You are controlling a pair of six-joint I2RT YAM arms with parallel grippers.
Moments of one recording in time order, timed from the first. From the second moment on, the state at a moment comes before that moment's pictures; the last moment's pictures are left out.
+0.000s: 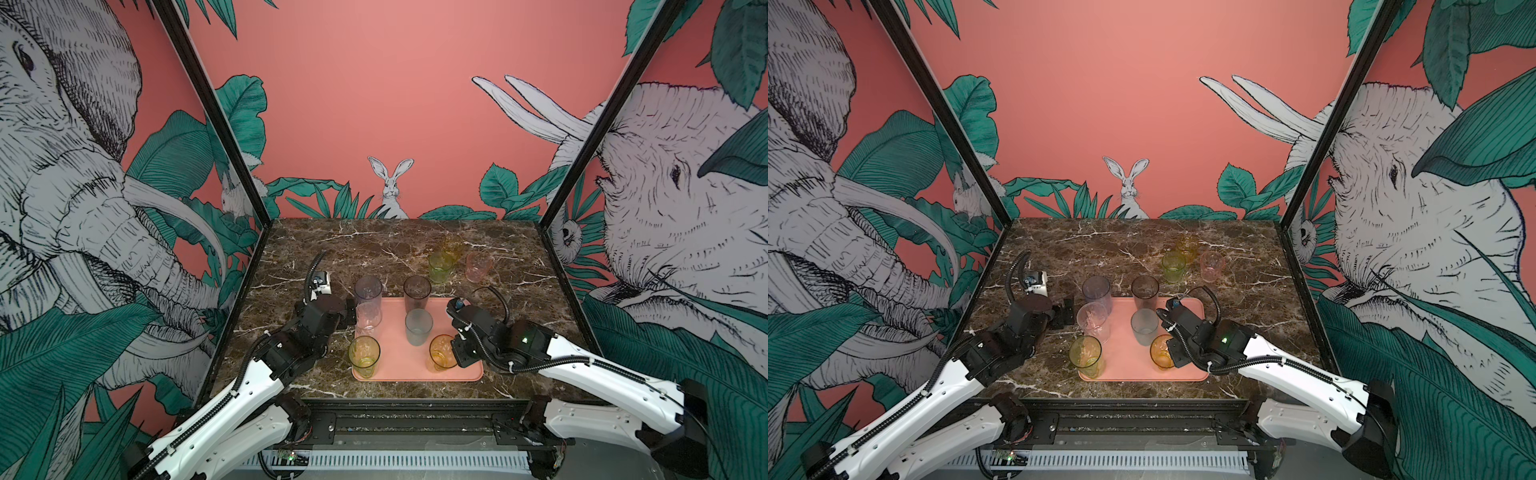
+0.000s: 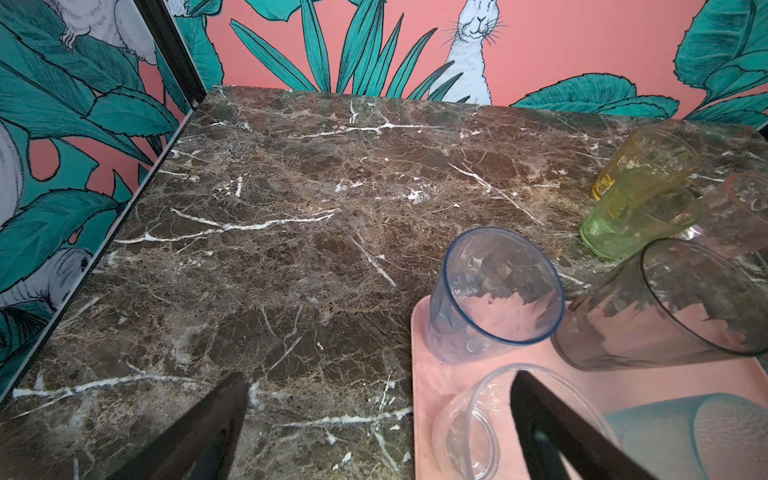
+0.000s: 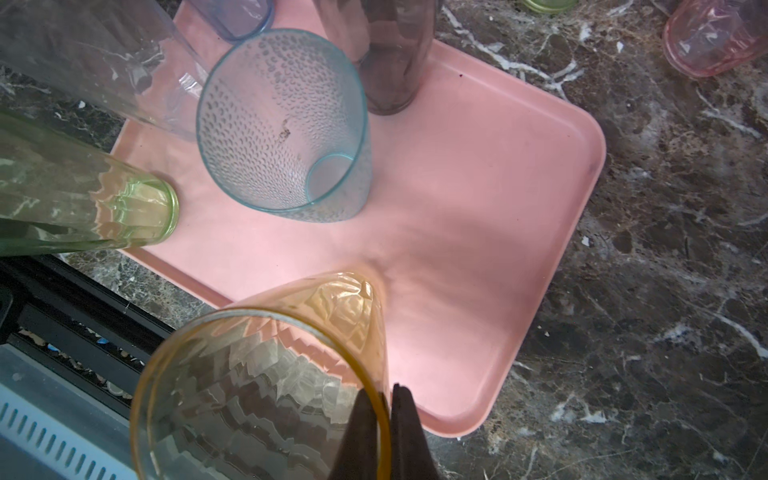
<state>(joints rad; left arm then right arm) -0.72 0.79 0.72 -0.55 -0.58 -0.46 1.02 1.09 0.92 -0.90 0.19 0.48</state>
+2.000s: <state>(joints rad) -0.72 0.79 0.72 -0.55 -0.56 -0.46 1.08 1.24 0.98 -0.79 0.20 0.50</state>
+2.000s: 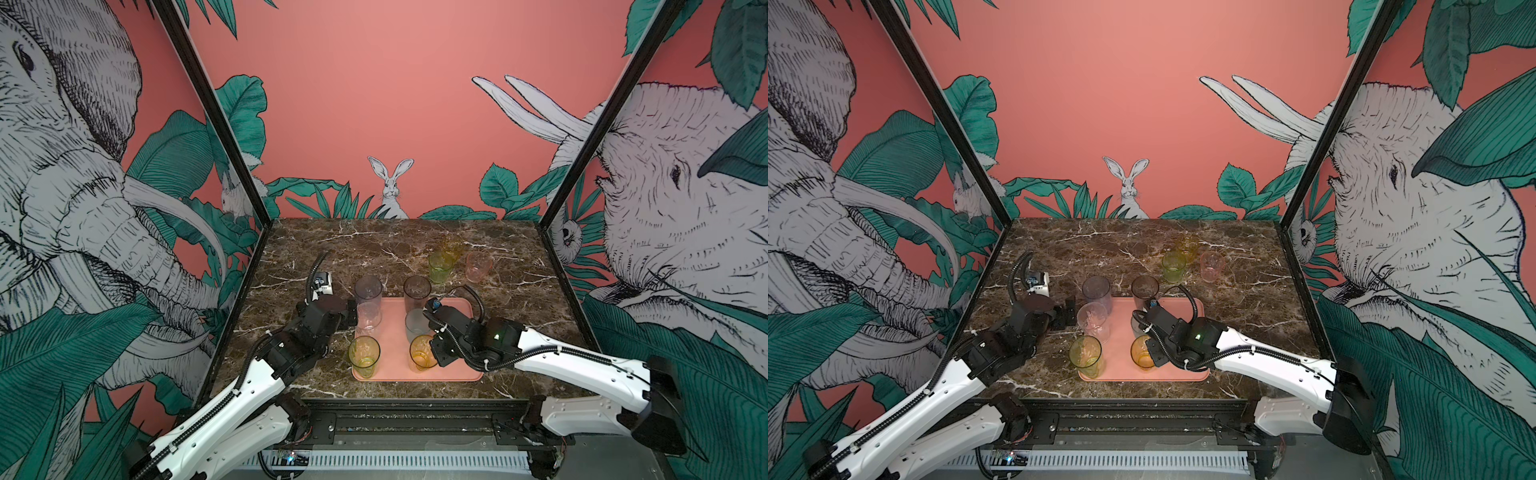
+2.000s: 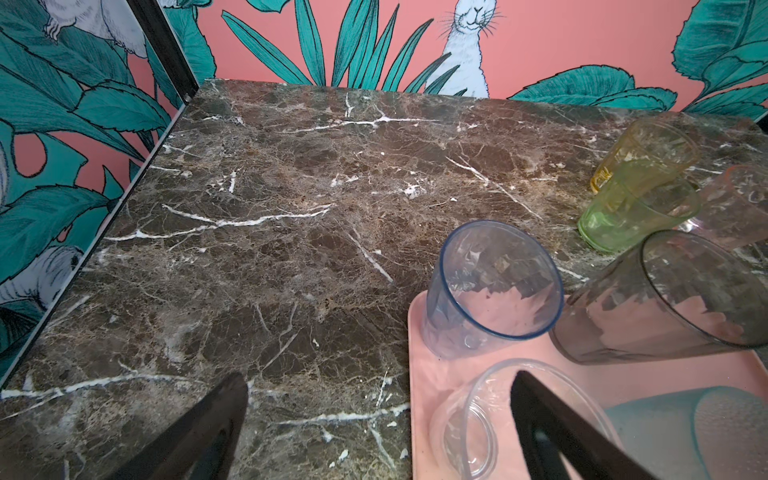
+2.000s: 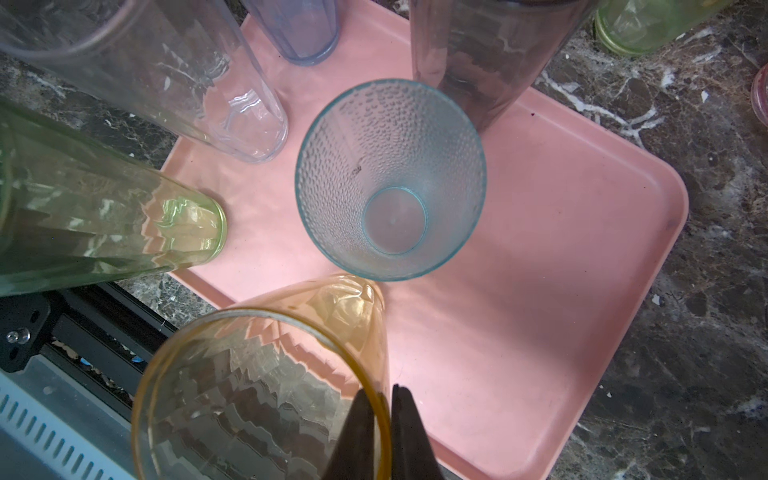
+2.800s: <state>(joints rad) -0.72 0.78 0.71 -0.55 -0.56 -0.47 1.09 1.24 1.07 -0.83 0.24 0.47</state>
